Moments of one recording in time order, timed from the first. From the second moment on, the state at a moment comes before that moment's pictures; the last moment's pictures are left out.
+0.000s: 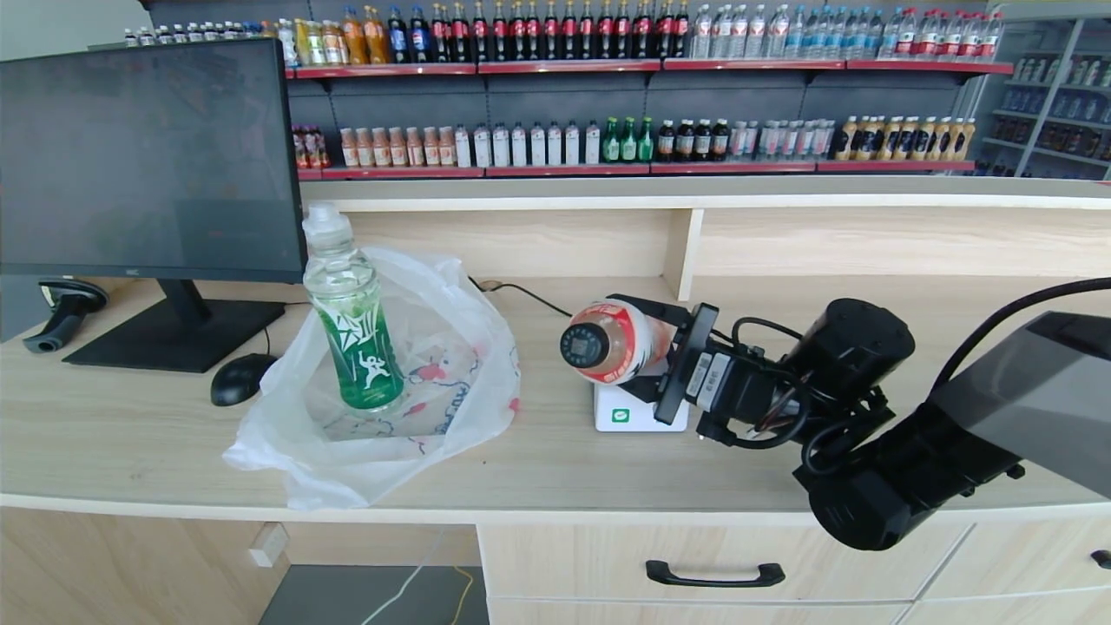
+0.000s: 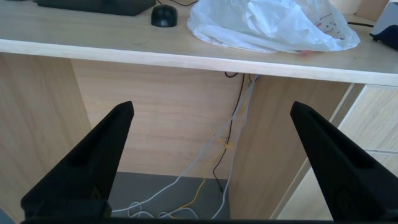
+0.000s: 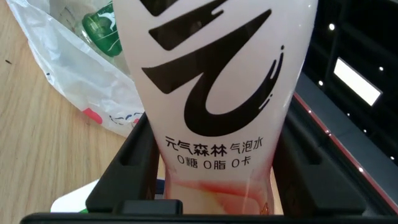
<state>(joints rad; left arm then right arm) 0.00 0.00 0.00 0.00 0.00 0.00 0.47 2.13 -0.86 -1.57 0.70 -0.86</state>
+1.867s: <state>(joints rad) 0.00 0.00 0.00 0.00 0.00 0.00 0.48 1.84 -0.70 -1.57 -0.13 0.00</state>
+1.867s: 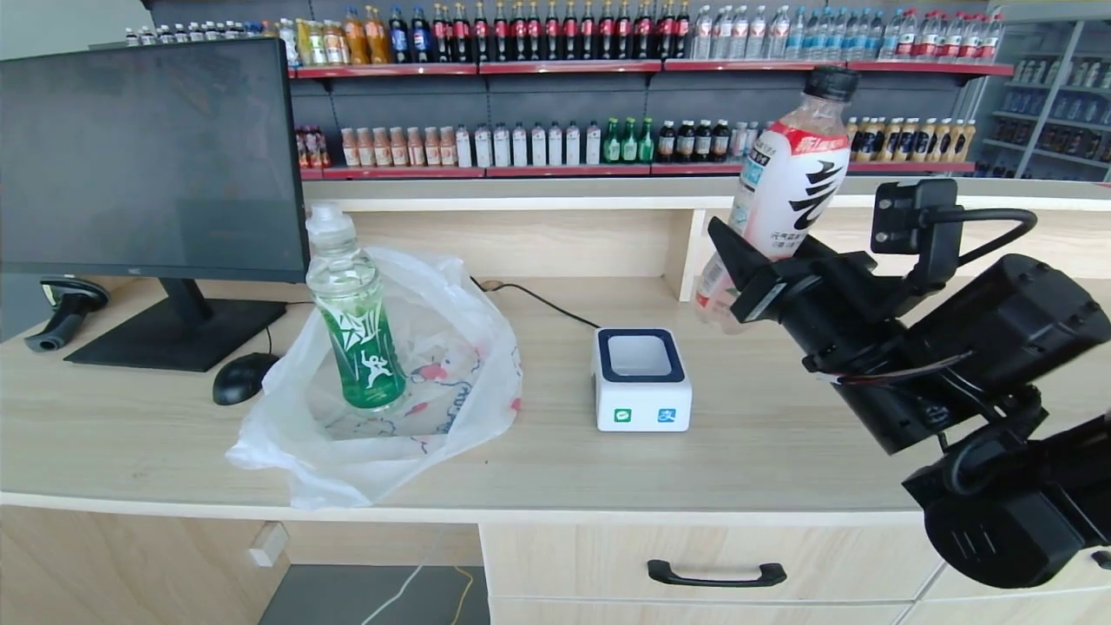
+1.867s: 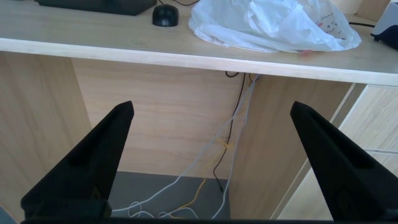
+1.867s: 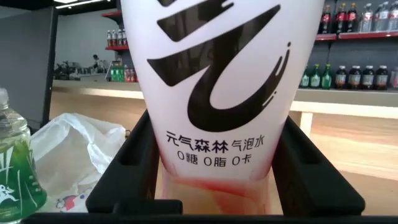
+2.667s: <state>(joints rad) 0.00 0.00 0.00 0.00 0.00 0.00 0.35 1.84 -0.67 -1.58 -0.13 0.03</state>
